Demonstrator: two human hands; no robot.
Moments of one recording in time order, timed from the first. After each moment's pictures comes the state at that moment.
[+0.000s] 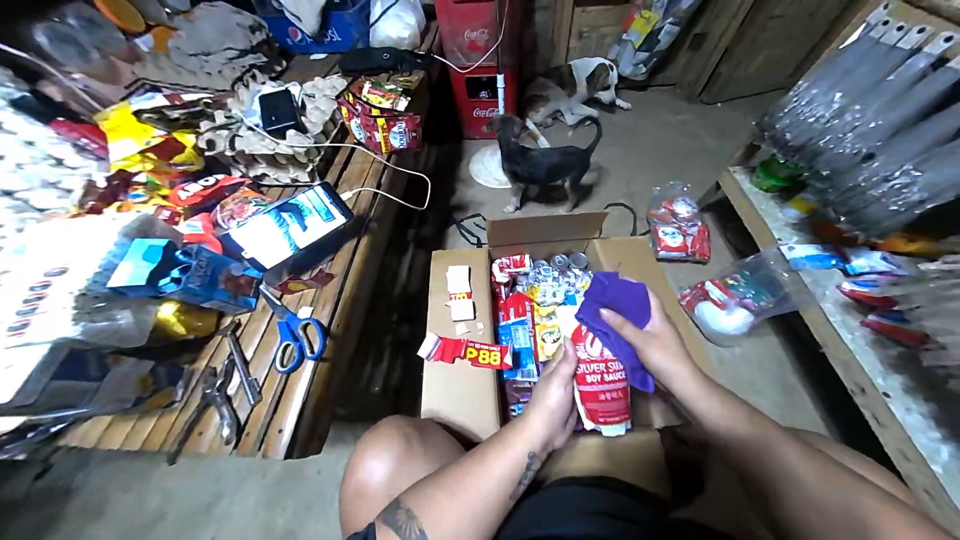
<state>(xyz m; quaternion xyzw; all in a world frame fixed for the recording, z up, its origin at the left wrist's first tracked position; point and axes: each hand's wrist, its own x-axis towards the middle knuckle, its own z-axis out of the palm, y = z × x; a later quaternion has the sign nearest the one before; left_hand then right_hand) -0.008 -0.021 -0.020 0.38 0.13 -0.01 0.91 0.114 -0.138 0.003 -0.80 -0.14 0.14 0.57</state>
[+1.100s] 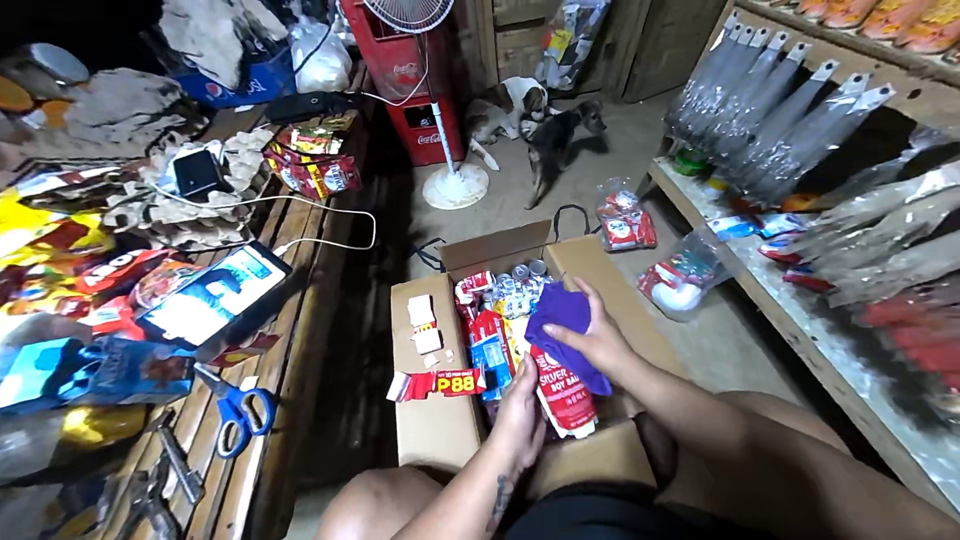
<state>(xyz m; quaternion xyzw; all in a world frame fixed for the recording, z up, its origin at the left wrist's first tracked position) -0.004 -0.024 -0.026 0.37 0.15 -0.03 0.92 0.115 -0.141 0.013 -0.81 -0.14 0.17 0.55</state>
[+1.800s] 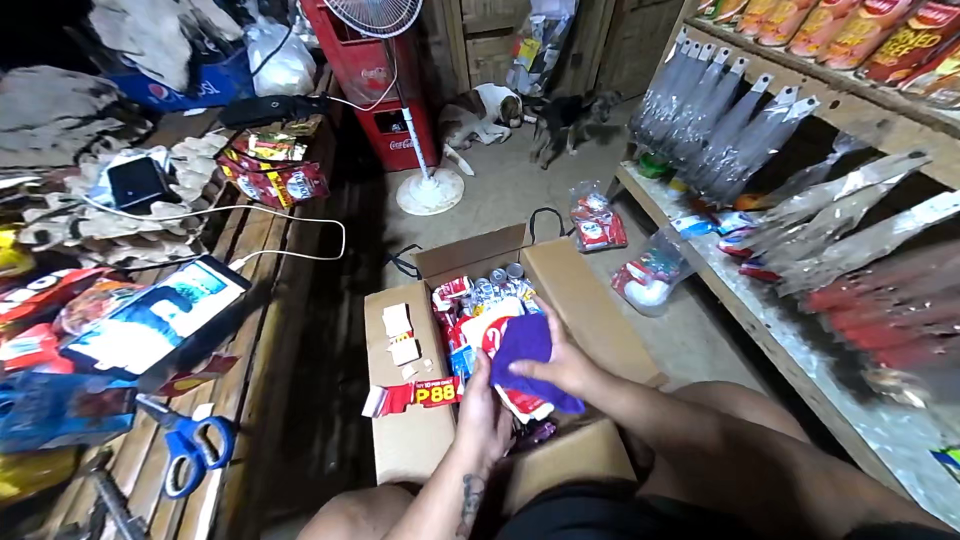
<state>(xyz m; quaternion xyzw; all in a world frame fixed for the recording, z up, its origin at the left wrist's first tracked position) 0.004 -0.009 -0.022 0.33 0.21 0.03 0.92 0.095 -0.140 -0.006 -0.77 -0.20 0.22 0.56</state>
